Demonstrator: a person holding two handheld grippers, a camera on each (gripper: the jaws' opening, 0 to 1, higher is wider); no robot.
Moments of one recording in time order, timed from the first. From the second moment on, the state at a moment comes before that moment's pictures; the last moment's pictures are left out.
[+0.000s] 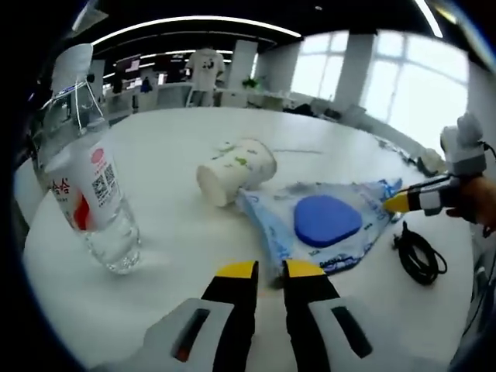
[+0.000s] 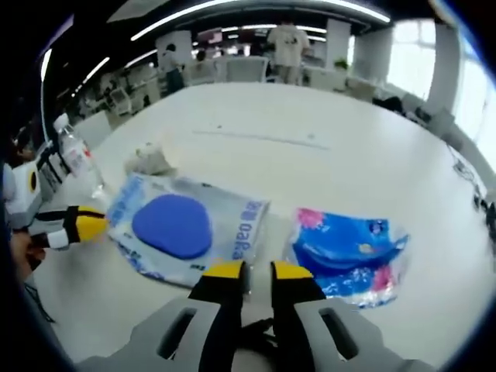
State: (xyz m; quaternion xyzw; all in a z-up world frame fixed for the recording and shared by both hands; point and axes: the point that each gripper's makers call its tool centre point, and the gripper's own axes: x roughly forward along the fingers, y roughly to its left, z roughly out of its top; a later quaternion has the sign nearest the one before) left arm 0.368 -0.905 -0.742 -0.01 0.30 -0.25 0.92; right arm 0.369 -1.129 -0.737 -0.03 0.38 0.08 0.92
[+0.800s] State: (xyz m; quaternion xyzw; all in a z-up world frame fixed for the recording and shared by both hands) left arm 0.348 -0.888 -0.689 0.00 0.26 -0.29 0.92; right arm 0.375 -1.070 -0.666 -0.01 0.29 0.23 0.93
